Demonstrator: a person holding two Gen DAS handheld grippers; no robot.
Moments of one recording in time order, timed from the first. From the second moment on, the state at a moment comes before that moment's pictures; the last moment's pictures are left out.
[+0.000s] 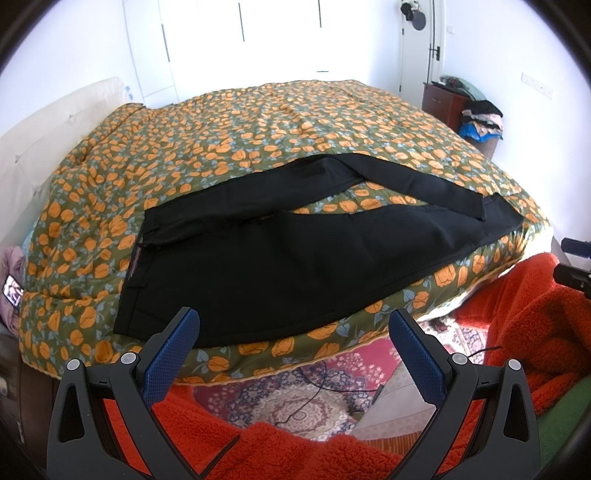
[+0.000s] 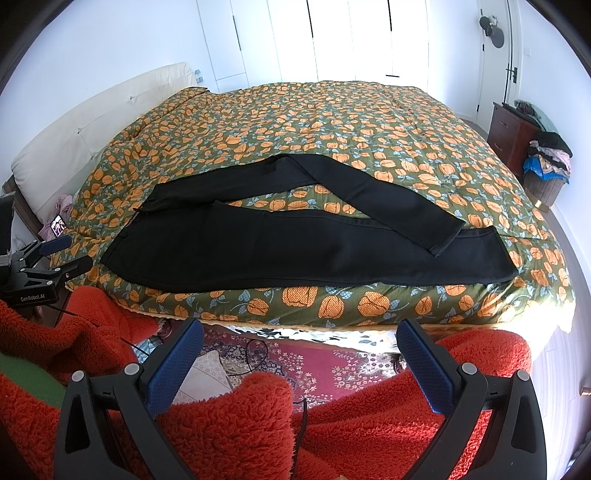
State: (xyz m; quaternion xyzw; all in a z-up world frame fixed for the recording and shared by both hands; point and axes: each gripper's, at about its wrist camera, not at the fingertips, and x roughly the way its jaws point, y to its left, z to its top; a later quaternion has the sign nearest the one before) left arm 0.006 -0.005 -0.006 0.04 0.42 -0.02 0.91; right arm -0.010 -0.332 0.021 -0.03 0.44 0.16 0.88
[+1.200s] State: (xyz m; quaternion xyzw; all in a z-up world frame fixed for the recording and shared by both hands) left arm 0.018 0.006 -0.011 0.05 0.41 0.01 0.91; right arm 0.018 -0.343 0.020 -0.09 0.46 0.06 0.88
